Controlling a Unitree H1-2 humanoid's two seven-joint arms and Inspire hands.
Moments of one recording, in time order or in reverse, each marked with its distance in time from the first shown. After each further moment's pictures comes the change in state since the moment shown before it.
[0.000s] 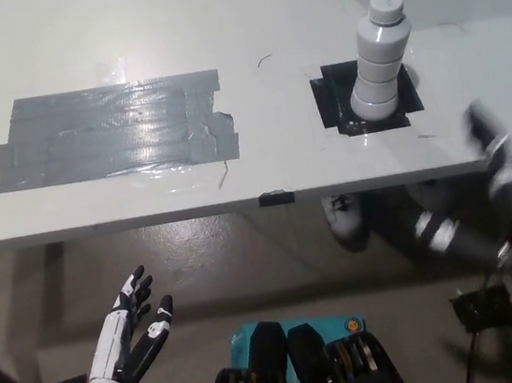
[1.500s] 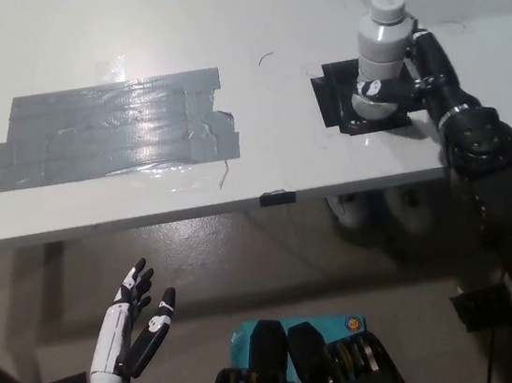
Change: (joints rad) left_arm -0.018 0.001 0.000 0.000 0.021 -0.012 0.000; right_arm -0.759 -0.080 -0.005 1.143 0.071 0.193 0.017
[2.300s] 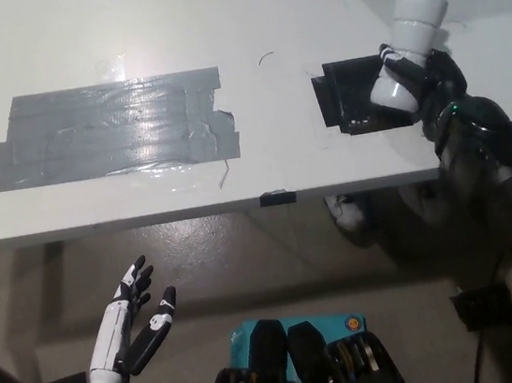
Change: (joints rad) left_arm -0.006 0.002 0.000 -0.001 0.000 0.002 -0.001; right_arm -0.177 0.003 -0.309 0.406 0.241 -0.025 -0.007
